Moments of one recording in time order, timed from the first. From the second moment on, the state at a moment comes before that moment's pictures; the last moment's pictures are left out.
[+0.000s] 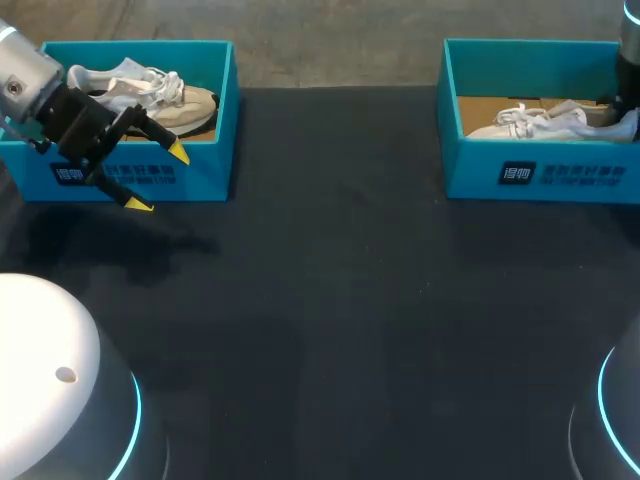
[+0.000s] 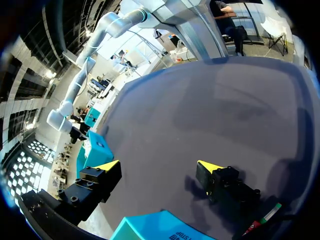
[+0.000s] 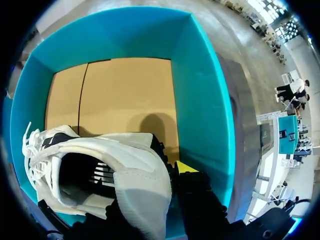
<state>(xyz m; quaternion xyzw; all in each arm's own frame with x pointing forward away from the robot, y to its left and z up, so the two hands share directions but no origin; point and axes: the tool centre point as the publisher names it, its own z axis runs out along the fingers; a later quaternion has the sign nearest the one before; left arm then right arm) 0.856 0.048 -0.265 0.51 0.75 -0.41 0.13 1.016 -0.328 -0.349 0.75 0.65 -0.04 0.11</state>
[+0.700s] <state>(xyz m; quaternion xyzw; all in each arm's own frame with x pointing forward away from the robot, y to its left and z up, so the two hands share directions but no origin) 0.856 0.048 -0.265 0.51 0.75 -0.41 0.13 1.017 -0.332 -0.377 0.73 0.67 -0.05 0.10</state>
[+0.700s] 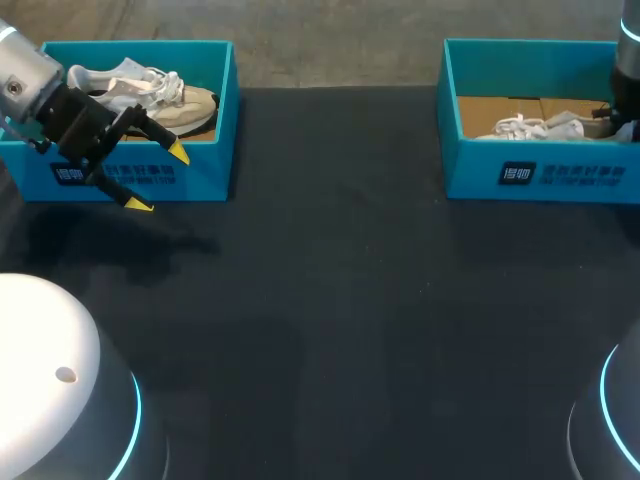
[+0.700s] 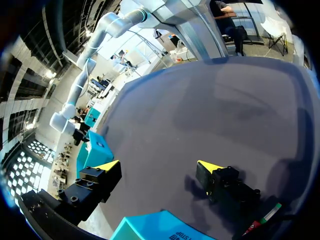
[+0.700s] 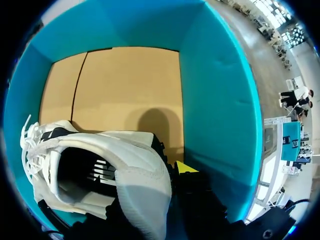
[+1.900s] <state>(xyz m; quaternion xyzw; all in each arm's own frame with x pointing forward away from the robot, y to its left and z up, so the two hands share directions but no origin) 0.856 0.048 -0.265 0.51 0.75 -0.41 0.13 1.023 -0.336 -0.378 0.72 0.68 -0.05 0.11</state>
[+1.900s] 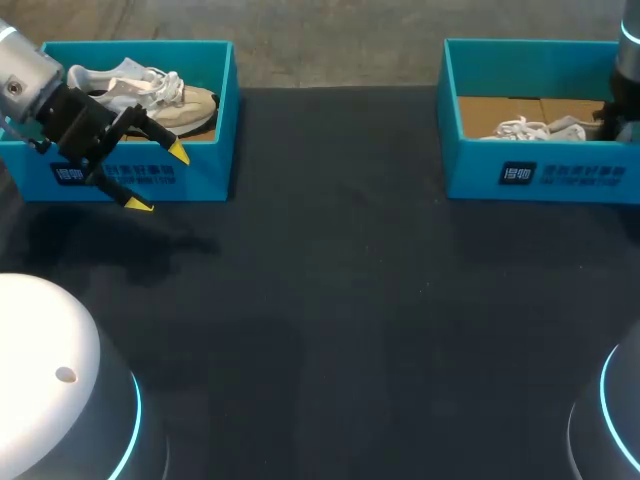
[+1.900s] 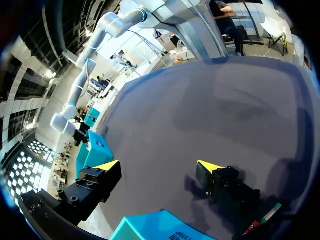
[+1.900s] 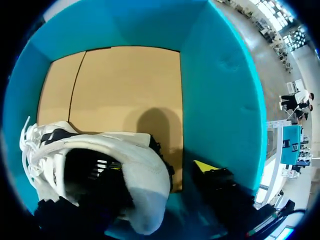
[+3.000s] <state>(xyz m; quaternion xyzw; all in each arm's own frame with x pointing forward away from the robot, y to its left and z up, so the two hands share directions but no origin) 0.856 0.048 -0.265 0.51 0.75 -0.41 0.13 1.030 -0.302 -0.288 0.71 0.68 -0.01 0.17</state>
